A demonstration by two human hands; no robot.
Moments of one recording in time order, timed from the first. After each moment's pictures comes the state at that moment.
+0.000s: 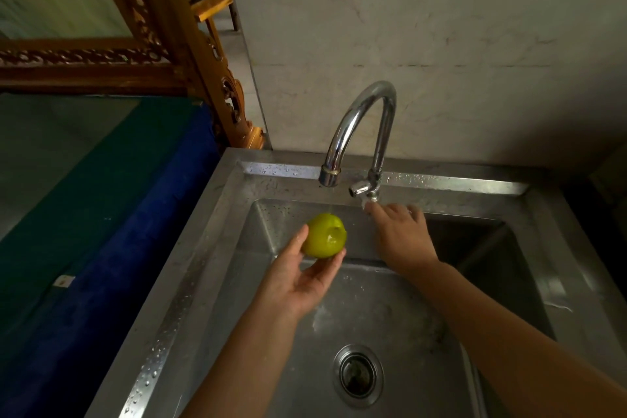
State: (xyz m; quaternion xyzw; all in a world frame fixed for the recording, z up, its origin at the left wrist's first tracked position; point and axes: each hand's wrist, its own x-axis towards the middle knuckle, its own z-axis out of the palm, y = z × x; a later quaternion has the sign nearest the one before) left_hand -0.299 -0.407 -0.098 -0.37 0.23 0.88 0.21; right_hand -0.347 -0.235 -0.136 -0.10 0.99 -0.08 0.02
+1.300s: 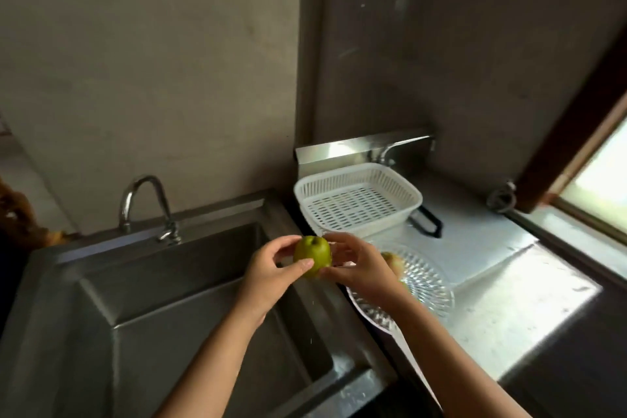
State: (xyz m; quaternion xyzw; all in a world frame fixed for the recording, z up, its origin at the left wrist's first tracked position) left_hand -0.036 -0.237 0.097 0.24 0.70 0.65 0.20; right_hand 0.058 -0.089 0.109 0.14 0.82 -0.53 -0.13
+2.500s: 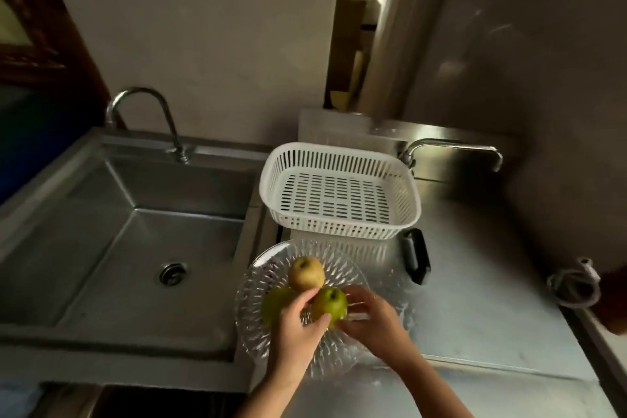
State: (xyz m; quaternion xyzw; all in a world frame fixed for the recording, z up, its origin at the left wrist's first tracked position) left_hand 0.116 0.066 -0.028 -0.06 0.80 0.59 0.04; right_hand 0.115 0.219 -0.026 0.02 0.87 -0.49 0.07
